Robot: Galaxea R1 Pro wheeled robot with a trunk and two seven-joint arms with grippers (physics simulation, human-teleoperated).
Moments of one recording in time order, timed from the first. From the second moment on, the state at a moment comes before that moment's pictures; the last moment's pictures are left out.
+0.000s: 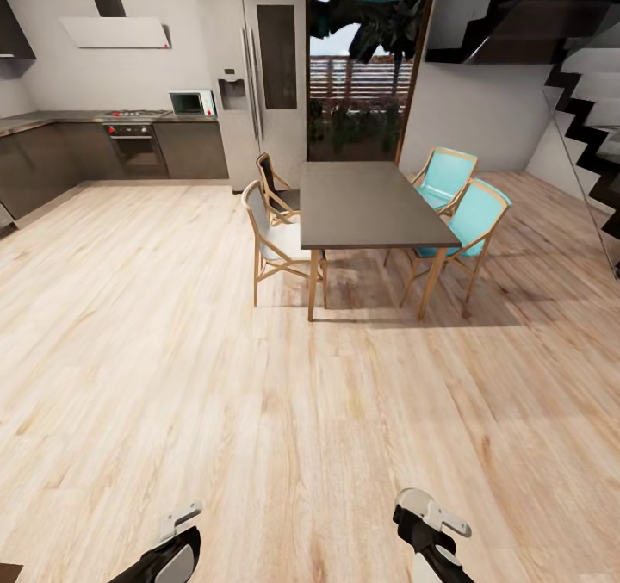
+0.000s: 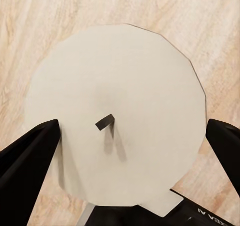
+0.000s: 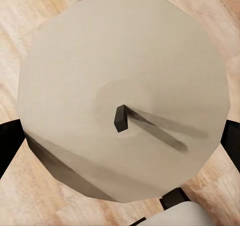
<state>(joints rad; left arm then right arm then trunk) -0.52 0.03 -0.41 -0.22 0.80 0.01 0.41 -0.39 0.03 0.18 -0.45 -0.60 -0.11 -0.31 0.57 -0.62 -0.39</state>
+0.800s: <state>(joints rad) -0.52 0.03 -0.41 -0.21 0.80 0.01 0.41 -0.39 0.03 0.18 -0.45 -0.60 -0.11 -0.31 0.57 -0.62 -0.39</state>
